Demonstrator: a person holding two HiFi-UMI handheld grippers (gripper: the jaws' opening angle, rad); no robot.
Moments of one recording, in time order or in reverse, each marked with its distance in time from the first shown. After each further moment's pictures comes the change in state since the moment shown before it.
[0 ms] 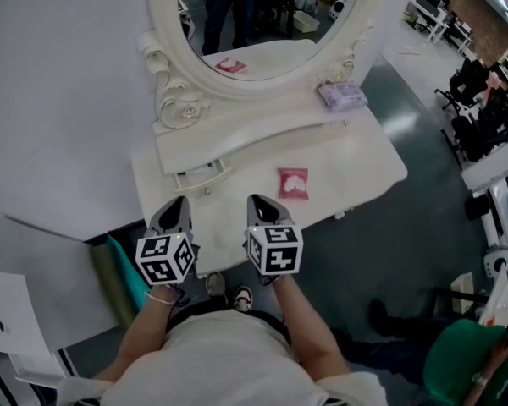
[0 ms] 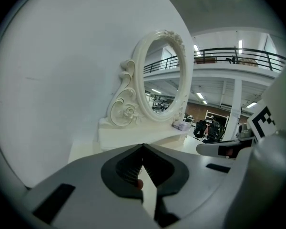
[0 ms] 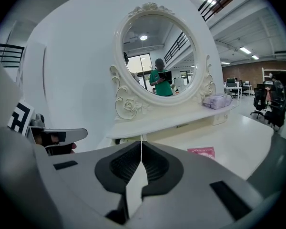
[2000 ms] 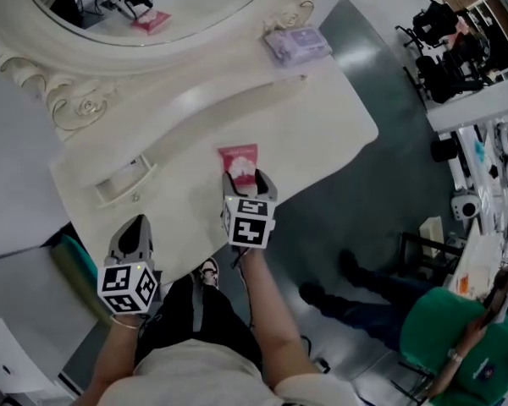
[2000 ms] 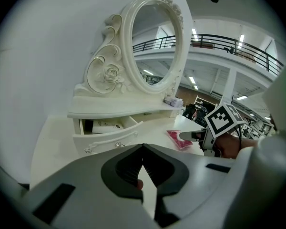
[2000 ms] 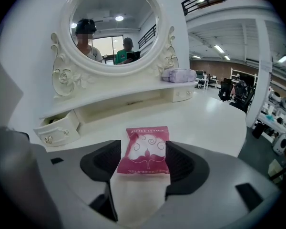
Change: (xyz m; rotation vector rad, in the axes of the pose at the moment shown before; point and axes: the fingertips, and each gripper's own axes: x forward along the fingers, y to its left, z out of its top) left arm 0.072 -0.036 -0.083 0.023 0.248 -0.129; right arm 0.064 -0.181 -0.075 0.118 0.191 -0.382
